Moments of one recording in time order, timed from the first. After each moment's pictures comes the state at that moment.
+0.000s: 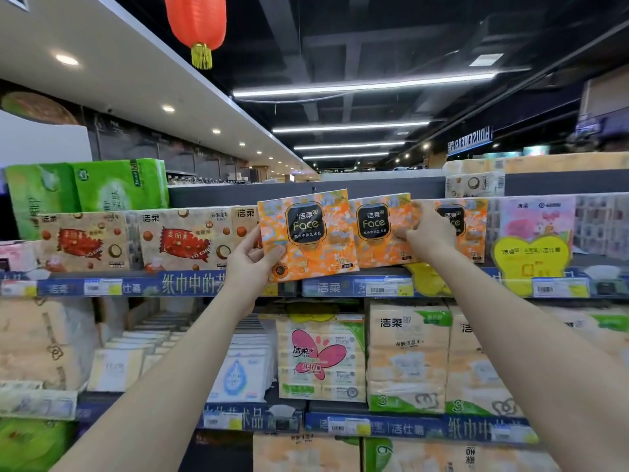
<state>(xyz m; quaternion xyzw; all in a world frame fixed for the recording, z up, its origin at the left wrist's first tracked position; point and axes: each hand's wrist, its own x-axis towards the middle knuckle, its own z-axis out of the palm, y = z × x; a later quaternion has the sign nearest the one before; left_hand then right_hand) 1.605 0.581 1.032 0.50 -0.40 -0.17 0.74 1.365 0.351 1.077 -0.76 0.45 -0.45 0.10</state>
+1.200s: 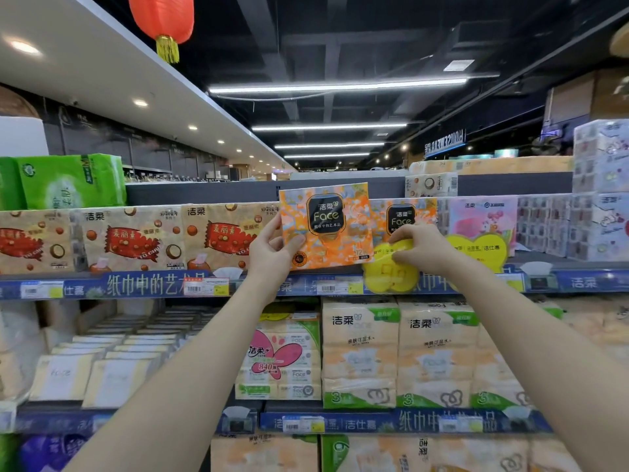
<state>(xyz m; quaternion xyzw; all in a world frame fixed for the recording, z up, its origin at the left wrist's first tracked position) 1.512 0.501 1.037 0.47 -0.46 -0.14 0.74 1.262 0.333 1.064 -0.86 0.39 -0.32 0.12</state>
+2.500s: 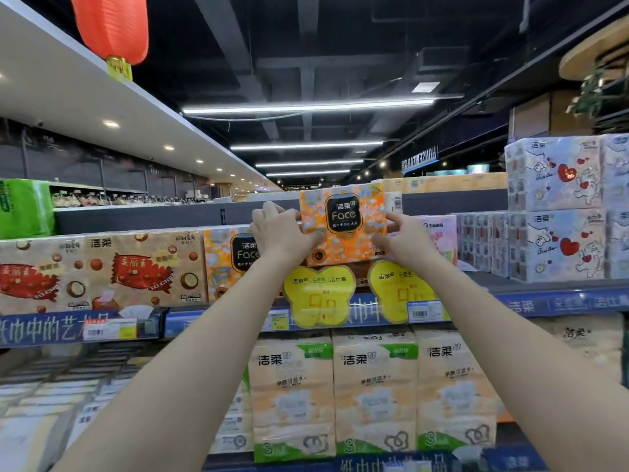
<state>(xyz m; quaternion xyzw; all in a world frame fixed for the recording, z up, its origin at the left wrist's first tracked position) 1.399 0.368 1.117 0.74 -0.49 0.22 0.39 1.191 0.272 1.103 -0.77 0.32 -0.50 0.24</state>
